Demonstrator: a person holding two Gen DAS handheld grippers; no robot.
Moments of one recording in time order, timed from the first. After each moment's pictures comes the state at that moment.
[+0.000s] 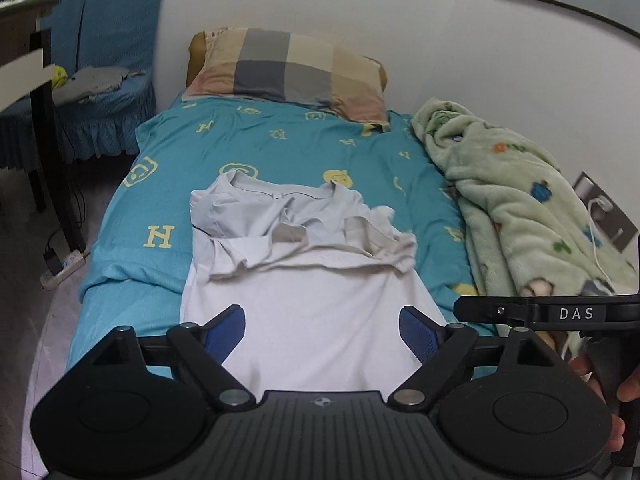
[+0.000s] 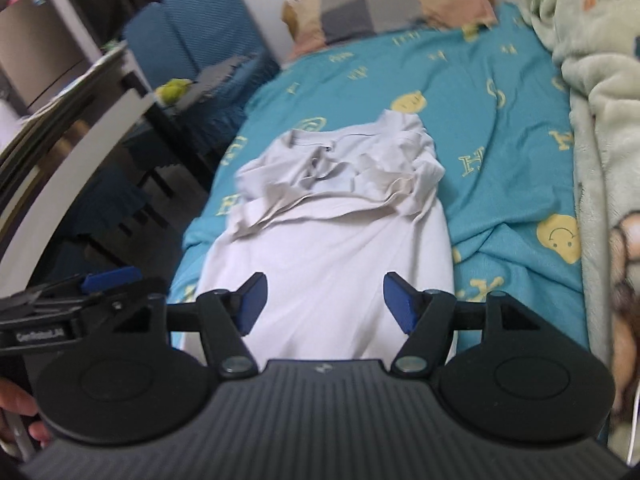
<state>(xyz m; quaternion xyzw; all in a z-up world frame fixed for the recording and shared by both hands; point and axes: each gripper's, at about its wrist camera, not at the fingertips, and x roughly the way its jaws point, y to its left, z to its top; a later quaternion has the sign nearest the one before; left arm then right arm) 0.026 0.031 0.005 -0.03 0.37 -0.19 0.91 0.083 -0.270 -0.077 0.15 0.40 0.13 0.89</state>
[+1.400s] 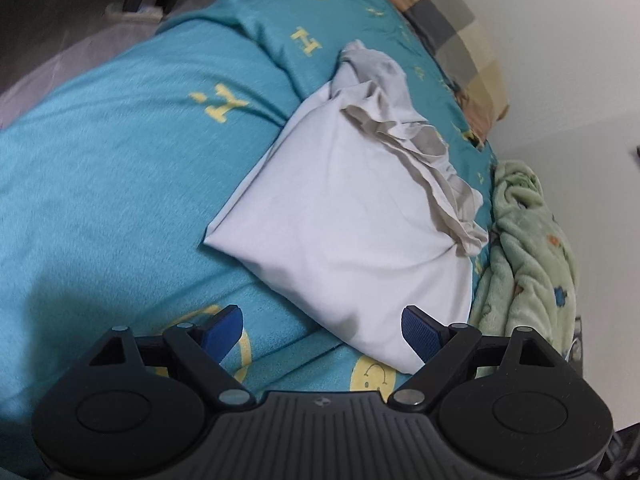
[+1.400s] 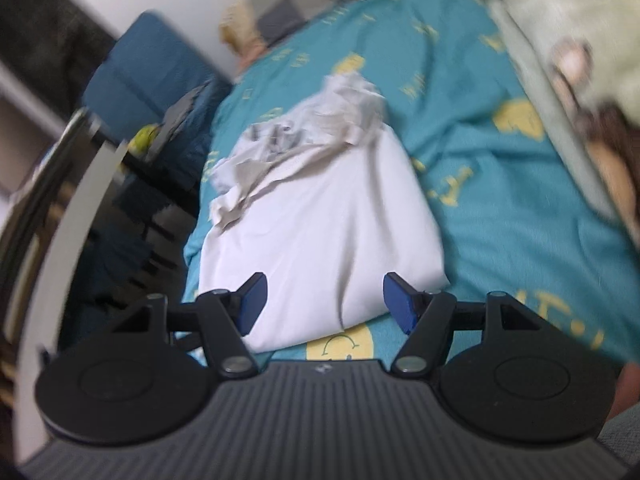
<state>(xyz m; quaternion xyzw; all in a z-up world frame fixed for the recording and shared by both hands) 0.018 0.123 -0.132 -0.39 0.50 -0.08 0.77 0.041 -0.301 -0.125 0.32 0.42 0.06 0.85</state>
